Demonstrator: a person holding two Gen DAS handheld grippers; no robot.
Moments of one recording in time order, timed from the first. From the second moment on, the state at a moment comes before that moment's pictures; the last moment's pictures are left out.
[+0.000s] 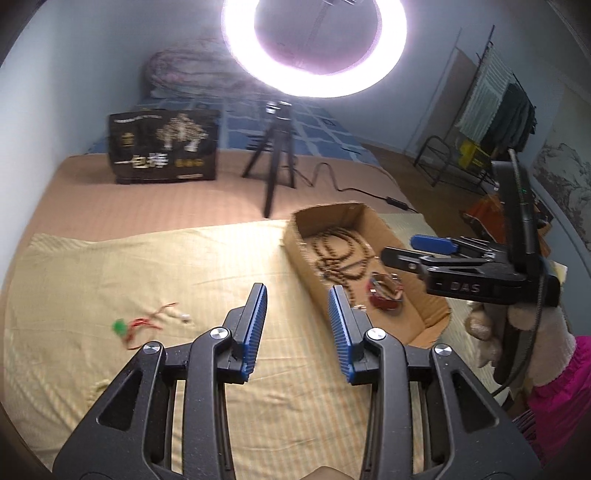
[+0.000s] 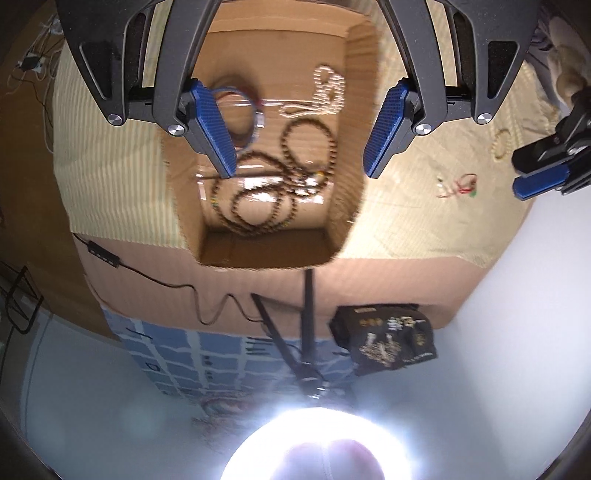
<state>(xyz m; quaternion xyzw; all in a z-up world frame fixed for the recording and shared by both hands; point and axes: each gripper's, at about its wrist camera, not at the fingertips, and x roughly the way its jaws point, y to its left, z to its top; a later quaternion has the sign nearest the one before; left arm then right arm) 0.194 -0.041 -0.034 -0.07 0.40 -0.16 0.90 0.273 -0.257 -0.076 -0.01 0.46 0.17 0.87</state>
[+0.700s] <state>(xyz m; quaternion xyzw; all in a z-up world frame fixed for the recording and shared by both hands) 0.164 0.127 -0.070 -0.13 0.44 -0.05 0.89 0.241 -0.156 -0.094 -0.05 0.48 0.26 0.84</state>
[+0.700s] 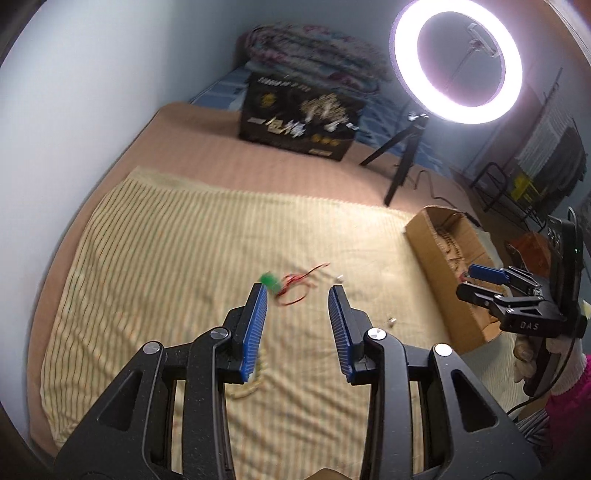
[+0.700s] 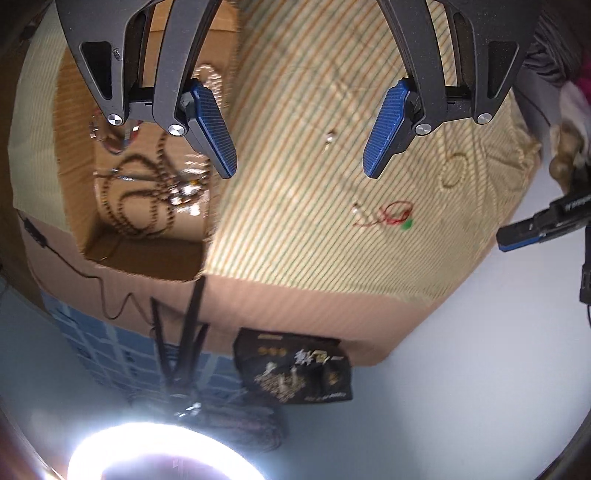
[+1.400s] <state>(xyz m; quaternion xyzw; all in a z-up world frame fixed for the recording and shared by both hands) 0.167 0.154 -0.157 -0.10 0.53 -0.03 0.84 0.235 -0.097 -0.163 -0.11 0.52 0.27 0.80</state>
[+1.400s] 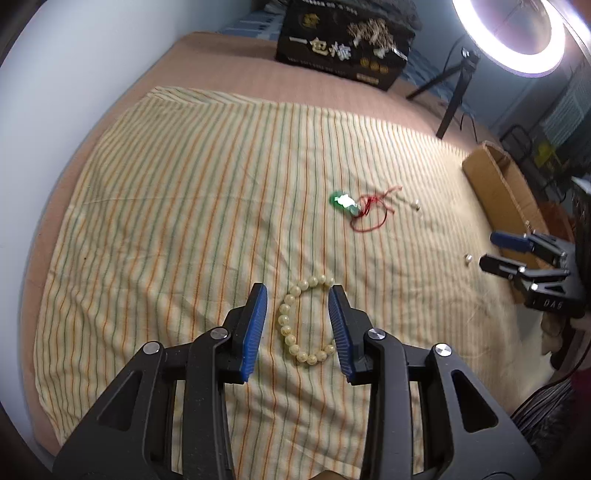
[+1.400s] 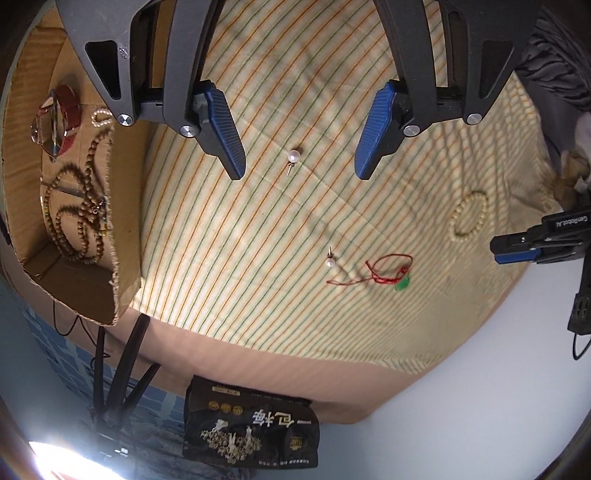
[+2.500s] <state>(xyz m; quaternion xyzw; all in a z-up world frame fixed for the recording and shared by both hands) 0.175 0.146 -0.188 -0.04 0.55 -0.02 0.83 0.236 -0.085 -0.196 -0.17 0.53 0.27 0.79</state>
